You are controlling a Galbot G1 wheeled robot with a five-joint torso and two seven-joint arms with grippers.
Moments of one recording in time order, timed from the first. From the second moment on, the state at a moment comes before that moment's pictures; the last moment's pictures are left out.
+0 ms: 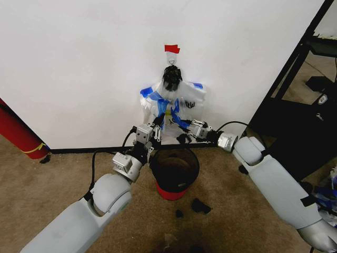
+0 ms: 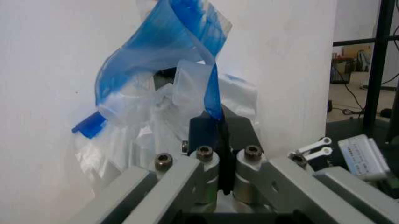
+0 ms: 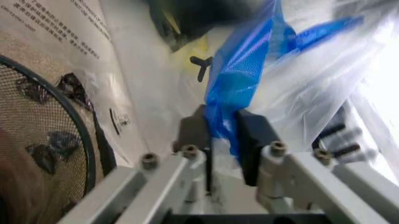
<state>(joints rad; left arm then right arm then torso) 0.93 -0.93 0.03 -2.12 -0.39 0.01 -0.26 -0.63 1.00 0.09 1.53 -0.12 0.24 -0.56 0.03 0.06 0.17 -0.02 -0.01</state>
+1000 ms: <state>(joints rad) 1.21 -1.04 -0.11 -2.18 -0.24 -0.03 -0.29 -1.20 1.12 0.27 1.85 0.30 0.54 -0.20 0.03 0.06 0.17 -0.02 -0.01</state>
